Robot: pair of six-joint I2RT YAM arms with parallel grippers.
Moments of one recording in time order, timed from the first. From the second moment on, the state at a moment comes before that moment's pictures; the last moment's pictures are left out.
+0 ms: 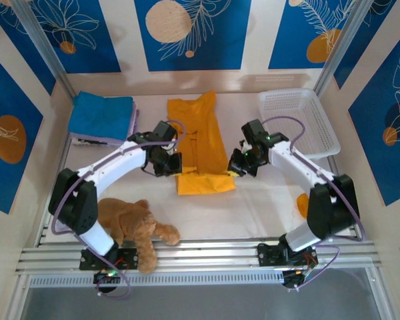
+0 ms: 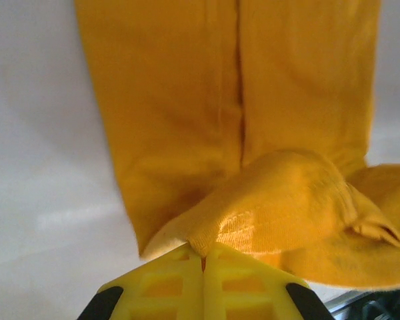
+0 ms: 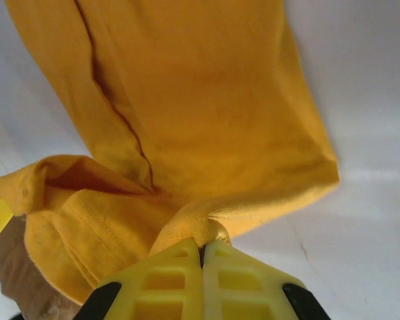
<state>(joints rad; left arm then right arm) -0.55 1.66 1.28 -0.83 0.30 -0.63 0.37 1.55 1.16 -0.86 -0.42 0.74</state>
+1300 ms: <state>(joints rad) -0.25 2.25 1.99 -0.99 0.44 -0.47 0.18 2.44 2.26 -1.10 -0.61 0.55</state>
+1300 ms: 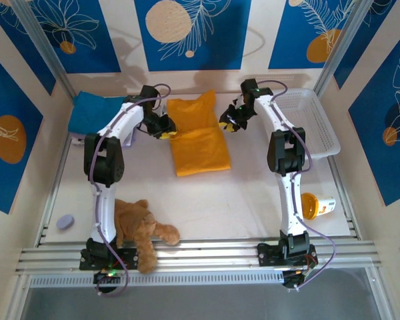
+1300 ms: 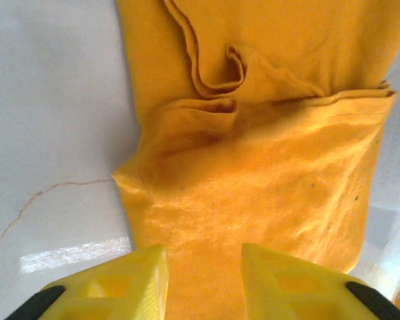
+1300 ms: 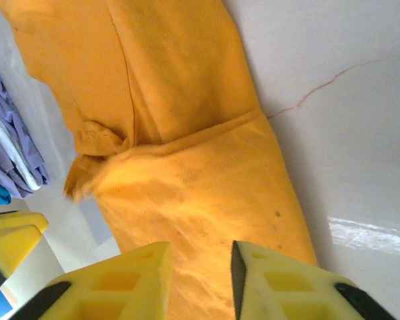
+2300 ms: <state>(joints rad) -0.48 1.97 1.36 -0.59 0.47 -0.67 0.28 2.00 1.40 -0.80 -0.59 0.61</state>
